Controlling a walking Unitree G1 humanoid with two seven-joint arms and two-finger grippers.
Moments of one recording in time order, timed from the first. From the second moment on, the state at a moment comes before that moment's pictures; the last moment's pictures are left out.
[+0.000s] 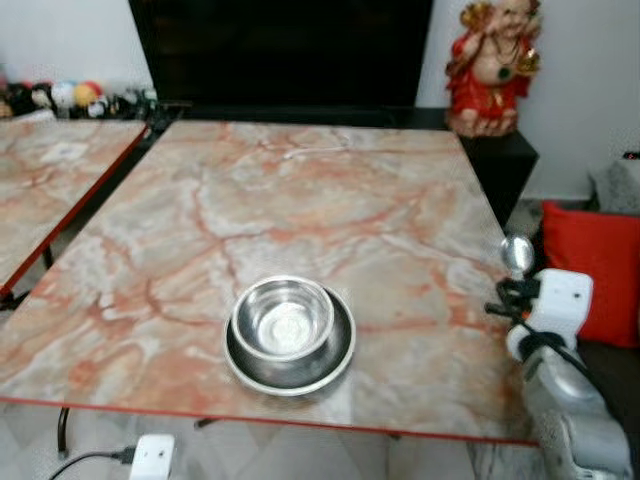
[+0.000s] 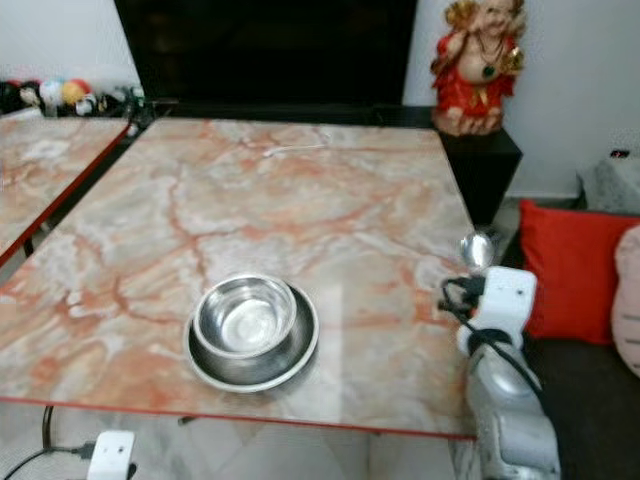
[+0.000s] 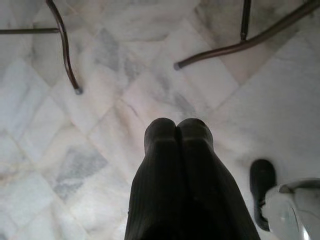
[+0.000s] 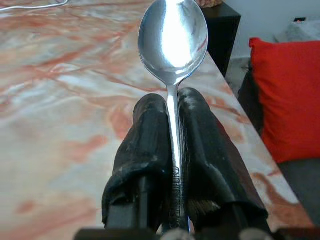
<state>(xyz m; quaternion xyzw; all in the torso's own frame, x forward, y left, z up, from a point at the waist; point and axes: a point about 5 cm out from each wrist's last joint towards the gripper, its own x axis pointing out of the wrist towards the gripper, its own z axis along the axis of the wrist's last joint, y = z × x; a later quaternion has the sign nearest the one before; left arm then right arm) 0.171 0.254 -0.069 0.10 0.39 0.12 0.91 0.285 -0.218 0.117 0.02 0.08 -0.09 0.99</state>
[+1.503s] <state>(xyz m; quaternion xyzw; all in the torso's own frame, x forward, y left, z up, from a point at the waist) 0.174 0.253 -0.068 0.10 0.38 0.12 0.91 0.298 -0.208 0.103 0.02 0.17 -0.01 0.98</state>
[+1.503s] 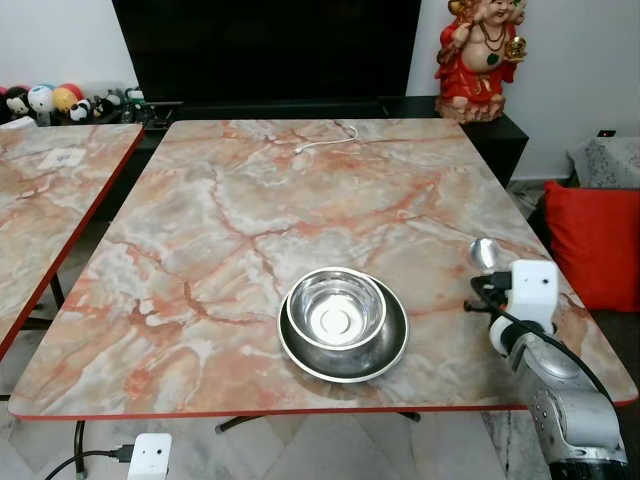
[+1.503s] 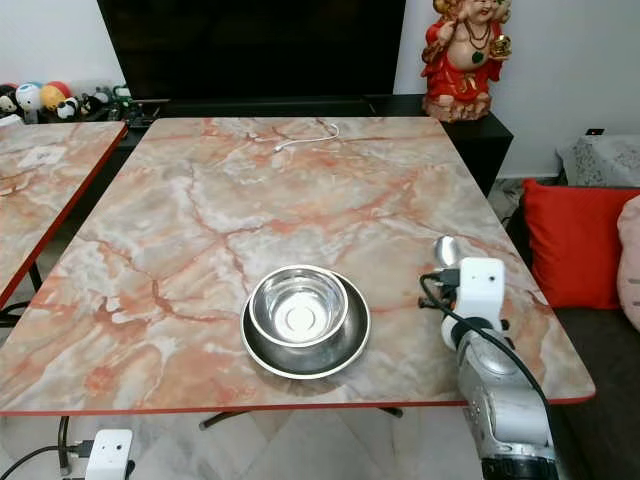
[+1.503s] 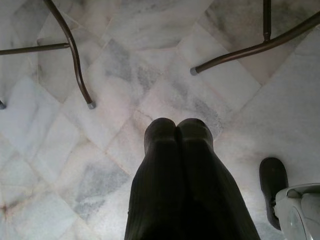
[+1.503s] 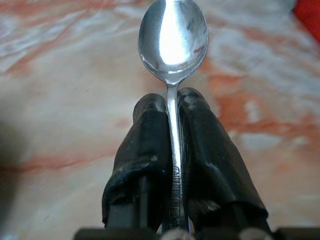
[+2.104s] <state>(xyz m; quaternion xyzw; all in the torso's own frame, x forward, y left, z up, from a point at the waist) 0.174 0.251 -0.069 0.10 0.38 0.12 0.91 0.318 -0.164 0.073 0.11 0.24 0.04 0.96</state>
